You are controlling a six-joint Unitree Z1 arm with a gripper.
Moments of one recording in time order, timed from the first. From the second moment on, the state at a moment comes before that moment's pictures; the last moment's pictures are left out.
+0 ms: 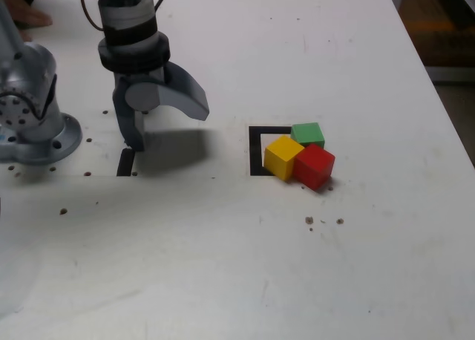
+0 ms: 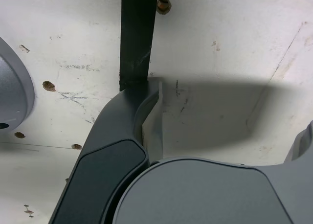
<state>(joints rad) 0.03 1.45 -0.63 0.69 -0.10 -0.09</state>
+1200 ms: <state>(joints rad) 0.03 1.60 -1.09 0.99 -0.05 0.12</state>
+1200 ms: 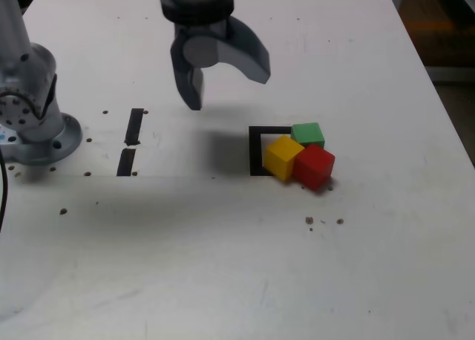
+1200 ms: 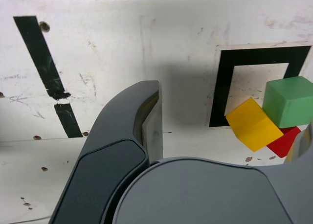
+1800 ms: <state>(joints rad) 0.03 1.70 -1.25 1.06 -0.06 0.18</state>
